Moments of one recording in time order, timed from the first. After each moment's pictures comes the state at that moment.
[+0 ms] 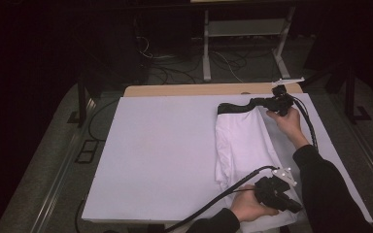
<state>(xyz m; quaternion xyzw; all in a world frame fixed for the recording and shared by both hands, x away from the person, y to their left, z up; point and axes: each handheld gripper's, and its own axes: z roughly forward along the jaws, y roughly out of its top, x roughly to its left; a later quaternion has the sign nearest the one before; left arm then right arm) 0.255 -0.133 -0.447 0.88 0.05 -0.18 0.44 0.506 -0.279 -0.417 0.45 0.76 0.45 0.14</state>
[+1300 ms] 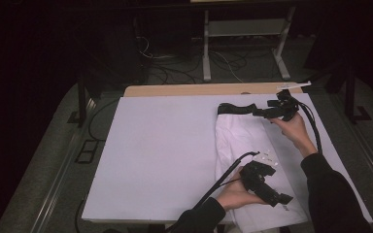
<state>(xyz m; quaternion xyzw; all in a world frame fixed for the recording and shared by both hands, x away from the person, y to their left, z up) 0.281 -0.091 -0.426 0.85 0.13 -0.11 0.50 0.472 -0.283 -0.406 0.44 0.76 0.46 0.10</state>
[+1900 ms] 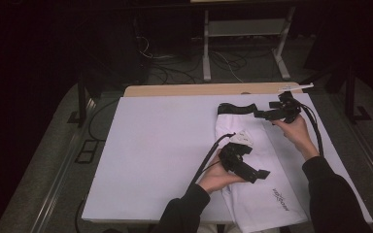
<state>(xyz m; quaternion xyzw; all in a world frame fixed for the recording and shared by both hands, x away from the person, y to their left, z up) 0.324 -0.040 -0.403 0.84 0.19 -0.04 0.50 0.464 -0.287 -0.405 0.44 0.76 0.46 0.10</state>
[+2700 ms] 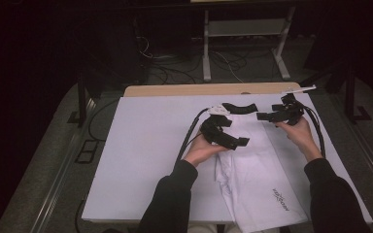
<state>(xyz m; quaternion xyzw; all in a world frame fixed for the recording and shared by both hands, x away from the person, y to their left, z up) 0.396 -0.001 -0.388 0.82 0.23 -0.01 0.52 0.463 -0.296 -0.412 0.45 0.77 0.45 0.09</state>
